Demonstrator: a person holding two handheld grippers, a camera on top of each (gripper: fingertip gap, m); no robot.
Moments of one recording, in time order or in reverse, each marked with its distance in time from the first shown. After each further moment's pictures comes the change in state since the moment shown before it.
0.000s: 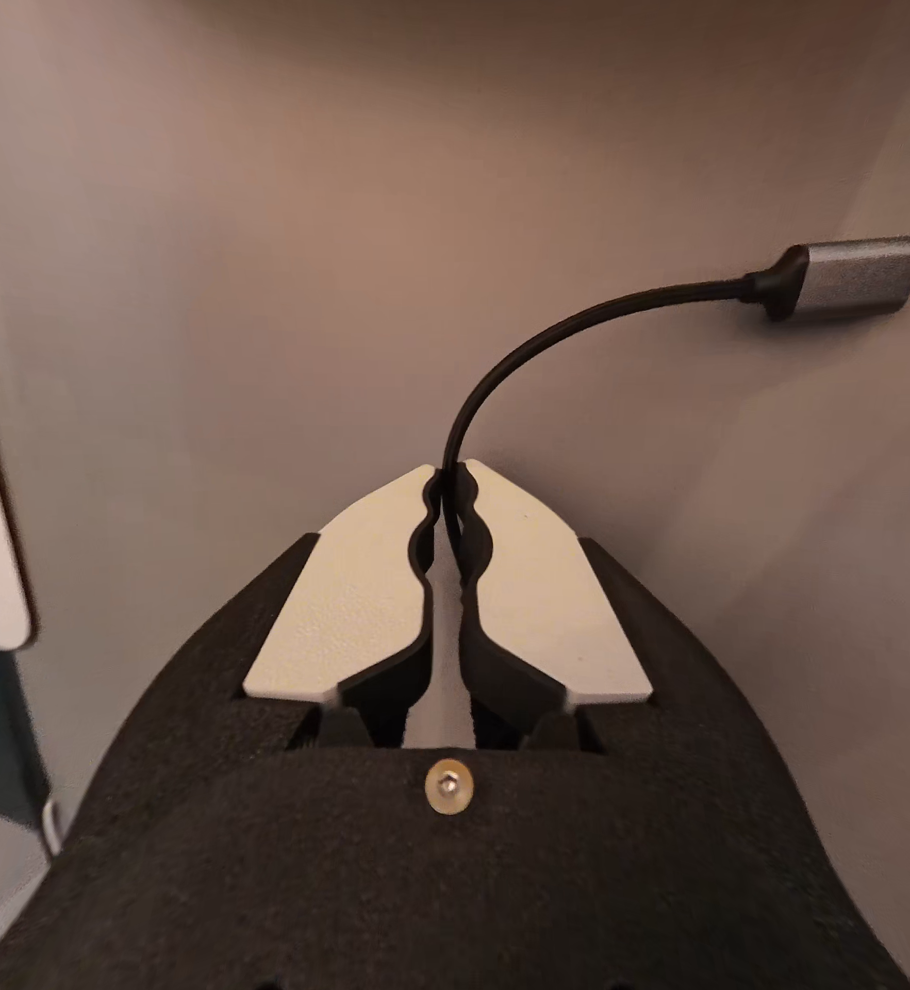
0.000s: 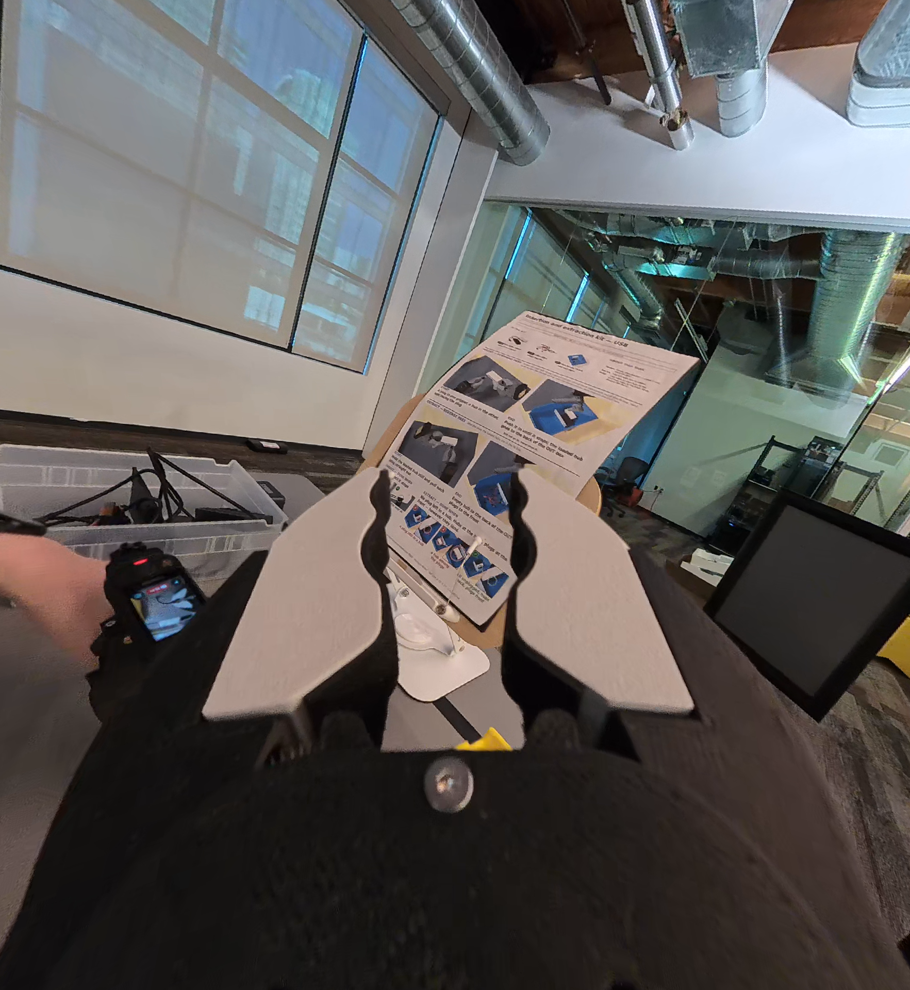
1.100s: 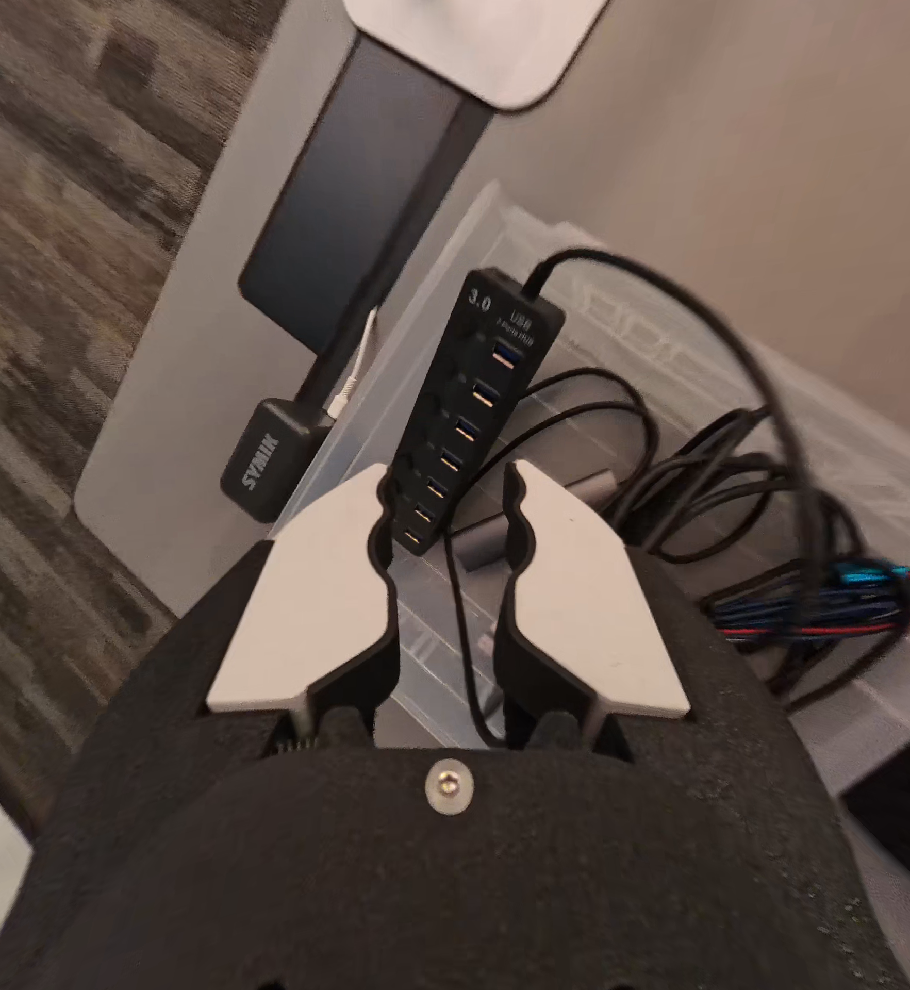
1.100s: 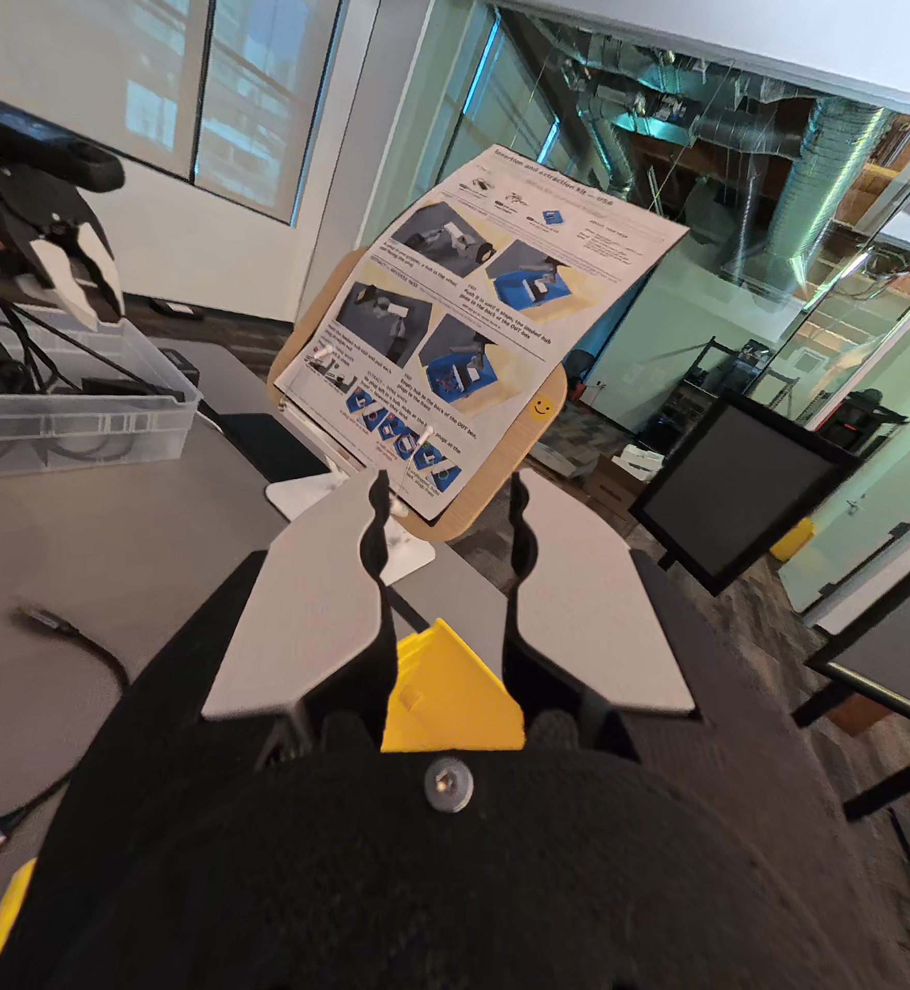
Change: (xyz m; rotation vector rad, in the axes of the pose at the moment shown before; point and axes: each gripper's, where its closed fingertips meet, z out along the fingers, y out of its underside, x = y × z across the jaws) left arm -0.192 0.283 -0.162 0.083 -0.237 -0.413; right arm 0.013 0.058 0.008 -0.264 0.099 -0.102
